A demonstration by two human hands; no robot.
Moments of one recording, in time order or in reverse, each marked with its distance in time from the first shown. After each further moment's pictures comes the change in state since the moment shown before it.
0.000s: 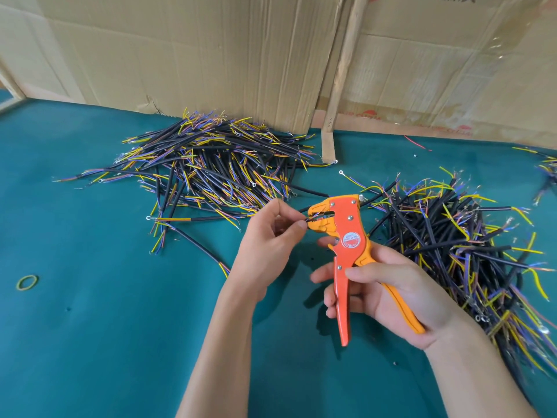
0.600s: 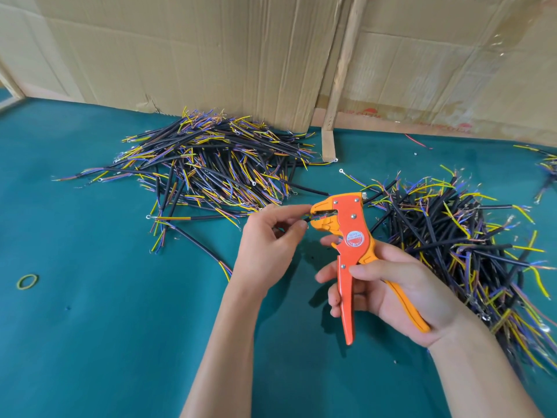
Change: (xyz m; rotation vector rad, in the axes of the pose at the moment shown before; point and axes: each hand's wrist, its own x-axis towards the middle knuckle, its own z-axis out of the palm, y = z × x) left_hand 0.001 0.000 0.001 0.160 0.048 0.115; right_hand -0.001 -0.001 -0.004 -0.018 0.003 -0.010
